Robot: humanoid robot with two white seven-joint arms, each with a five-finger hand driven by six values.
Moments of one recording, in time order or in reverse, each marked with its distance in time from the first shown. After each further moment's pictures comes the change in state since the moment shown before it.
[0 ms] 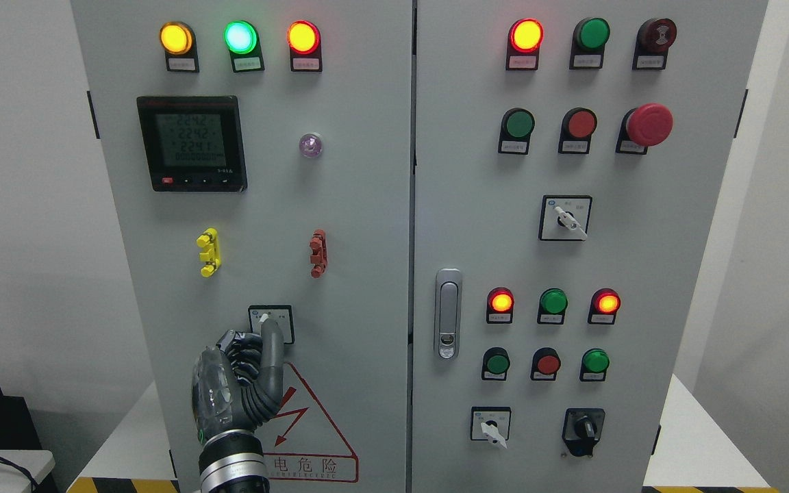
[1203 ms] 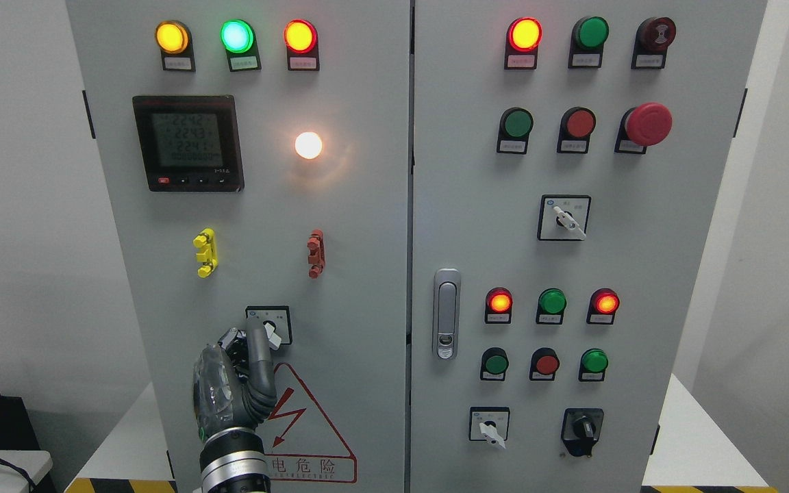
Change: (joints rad) left arm -0.005 0.001 -0.001 0.002 0.006 0.000 -0.003; right arm 0.000 0.000 0.000 0.000 0.000 0.000 0.000
